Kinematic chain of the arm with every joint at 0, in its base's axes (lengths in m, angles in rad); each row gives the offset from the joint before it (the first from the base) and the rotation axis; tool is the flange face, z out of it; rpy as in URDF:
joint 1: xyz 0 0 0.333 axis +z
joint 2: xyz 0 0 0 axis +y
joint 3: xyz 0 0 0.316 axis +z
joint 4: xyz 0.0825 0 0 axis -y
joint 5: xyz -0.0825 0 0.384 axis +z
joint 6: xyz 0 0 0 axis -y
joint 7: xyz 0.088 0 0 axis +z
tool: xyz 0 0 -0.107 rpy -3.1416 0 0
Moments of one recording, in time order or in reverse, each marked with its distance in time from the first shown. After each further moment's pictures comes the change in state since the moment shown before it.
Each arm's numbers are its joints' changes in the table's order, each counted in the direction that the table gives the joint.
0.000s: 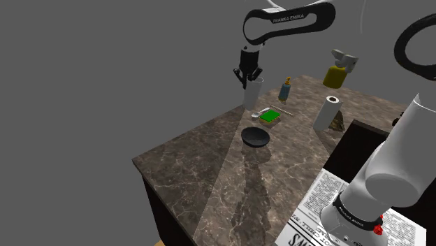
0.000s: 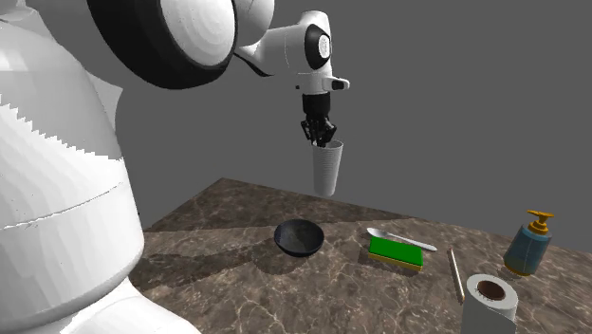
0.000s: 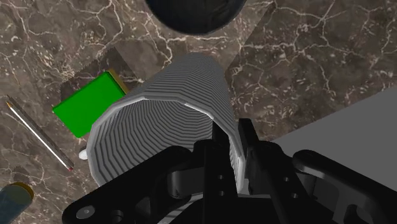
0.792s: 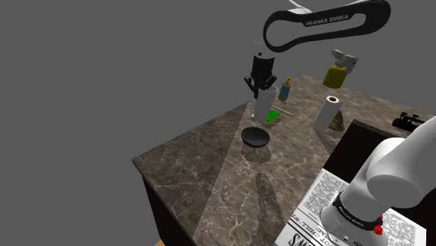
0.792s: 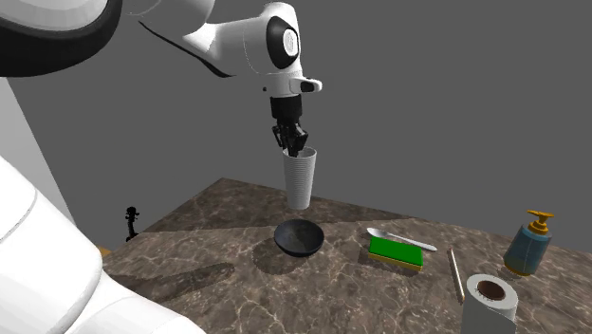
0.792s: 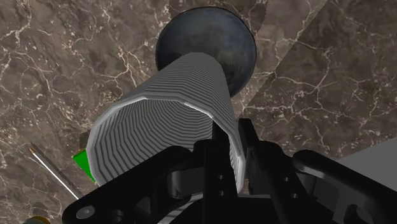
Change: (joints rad) arm 0.038 -0.301 0.044 -0.329 0.006 0.020 -0.082
